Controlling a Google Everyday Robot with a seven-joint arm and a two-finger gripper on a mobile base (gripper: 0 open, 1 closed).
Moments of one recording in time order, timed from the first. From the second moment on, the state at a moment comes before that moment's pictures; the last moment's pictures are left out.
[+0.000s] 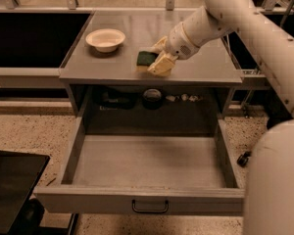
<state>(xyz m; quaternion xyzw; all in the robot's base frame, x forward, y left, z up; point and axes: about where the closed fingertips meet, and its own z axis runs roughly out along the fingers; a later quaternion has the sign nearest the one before) 0.699 -0.033 0.876 -0.65 0.65 0.18 0.33</state>
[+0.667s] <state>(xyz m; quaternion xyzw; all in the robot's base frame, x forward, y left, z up) 0.614 -0.033 0.868 -0.62 0.67 0.20 0.36</state>
